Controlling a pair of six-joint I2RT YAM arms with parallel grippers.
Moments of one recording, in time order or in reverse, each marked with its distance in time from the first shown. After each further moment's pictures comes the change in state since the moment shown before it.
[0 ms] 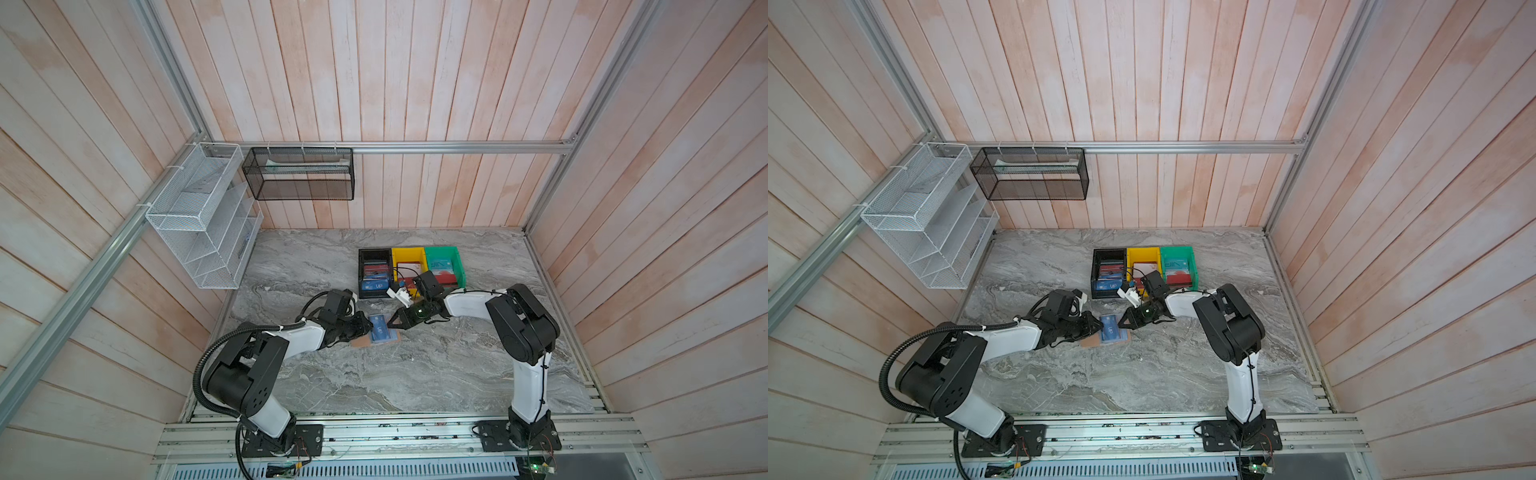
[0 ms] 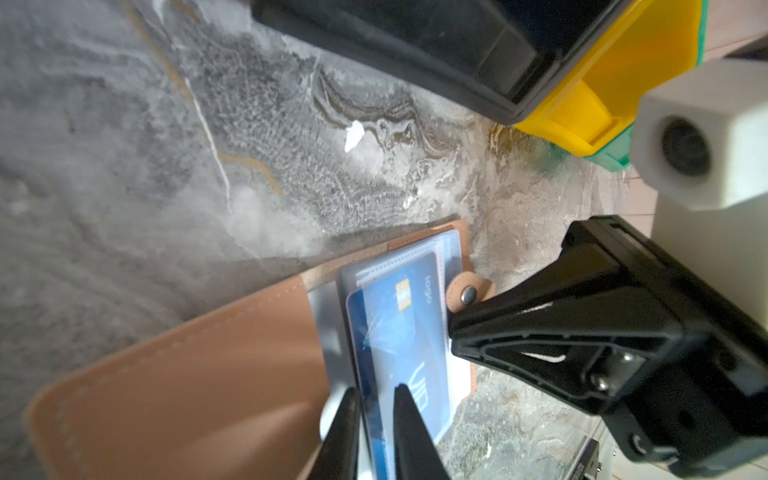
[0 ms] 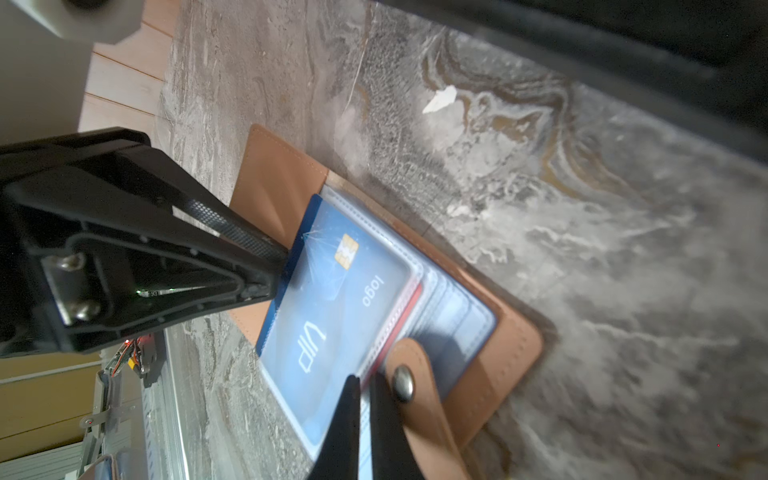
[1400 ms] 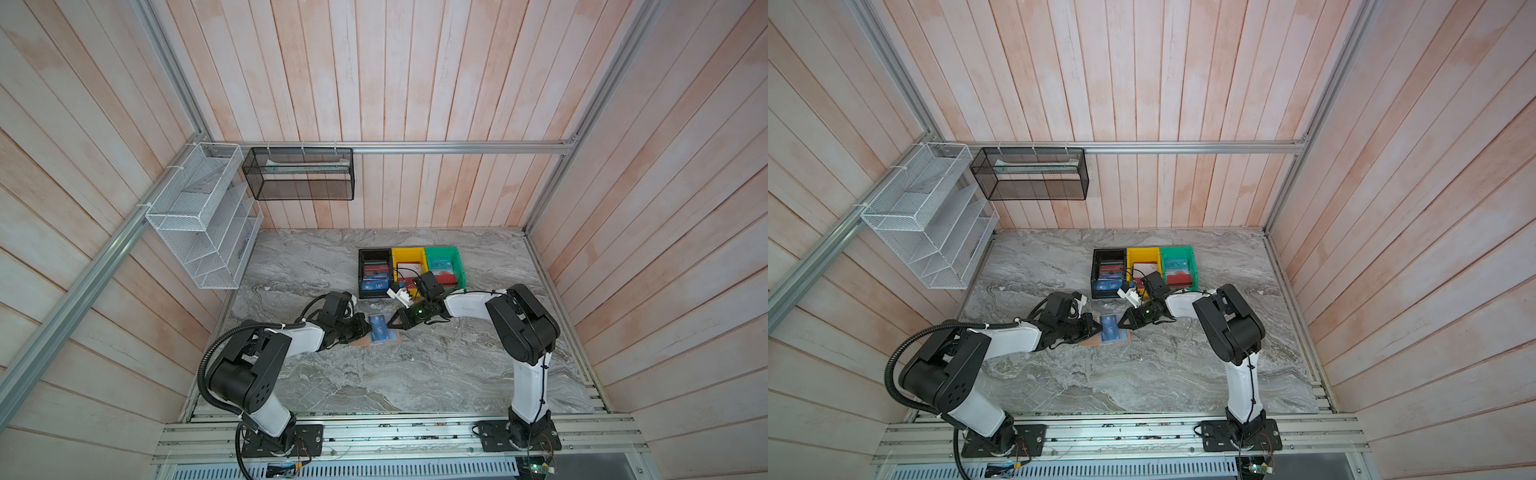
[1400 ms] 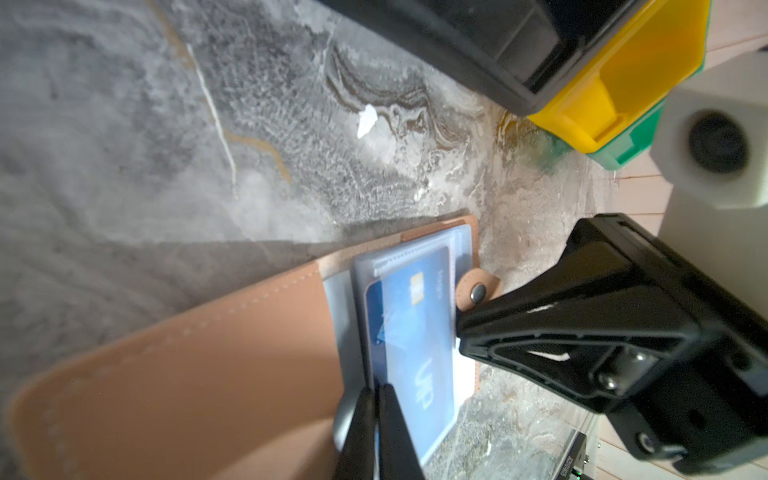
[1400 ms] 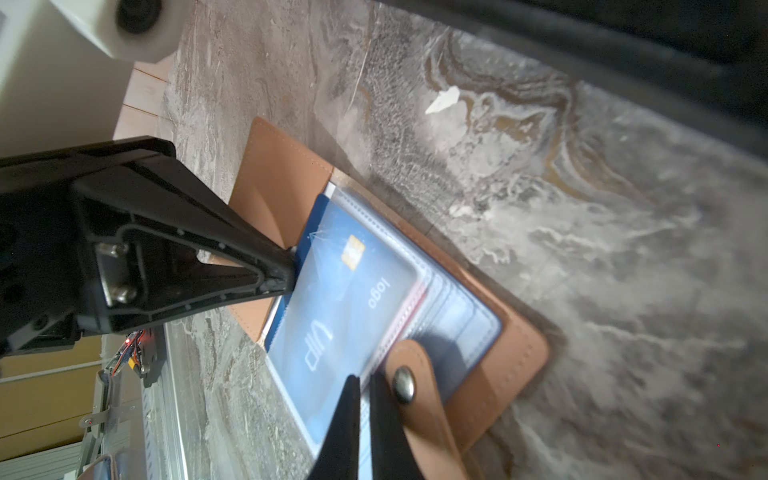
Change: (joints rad) left arm 0.018 0.014 -0.033 0.056 0.031 -0.014; right arm 0.000 0.000 -0.011 0.018 -0.005 0.000
